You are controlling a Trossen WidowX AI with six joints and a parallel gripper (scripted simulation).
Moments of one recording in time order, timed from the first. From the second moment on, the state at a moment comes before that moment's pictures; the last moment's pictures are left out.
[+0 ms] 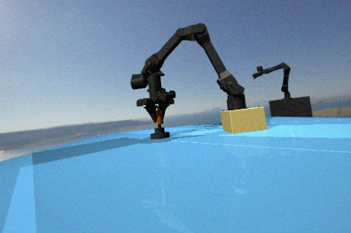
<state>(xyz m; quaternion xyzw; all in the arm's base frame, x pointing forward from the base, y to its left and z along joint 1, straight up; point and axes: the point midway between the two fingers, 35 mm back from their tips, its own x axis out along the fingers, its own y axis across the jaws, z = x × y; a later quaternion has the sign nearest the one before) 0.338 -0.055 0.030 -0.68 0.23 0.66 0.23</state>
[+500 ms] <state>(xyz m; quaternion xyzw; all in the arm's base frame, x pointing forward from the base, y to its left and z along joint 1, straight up) 0.338 -0.055 0.030 -0.68 0.24 0.65 0.24</state>
